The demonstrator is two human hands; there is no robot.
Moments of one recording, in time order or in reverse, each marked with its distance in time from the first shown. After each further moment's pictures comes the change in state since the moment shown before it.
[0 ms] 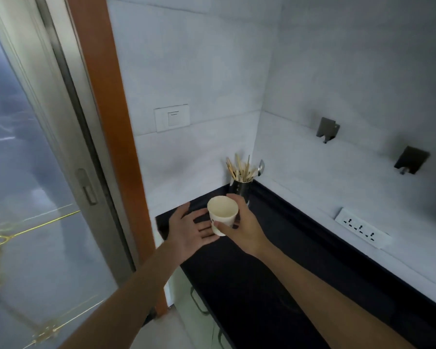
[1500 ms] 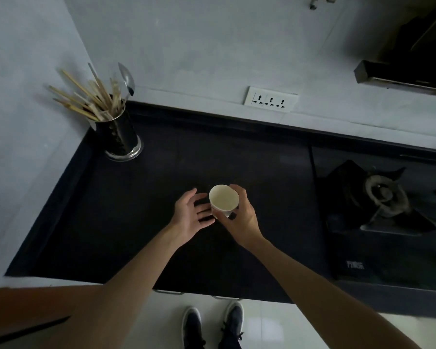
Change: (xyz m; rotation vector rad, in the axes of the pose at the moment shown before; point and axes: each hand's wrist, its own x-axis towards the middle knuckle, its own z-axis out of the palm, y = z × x) left_hand 0.198 -0.150 0.011 0.552 -0.284 -0.717; right_hand -0.082 0.183 0.016 -0.242 0.773 0.669
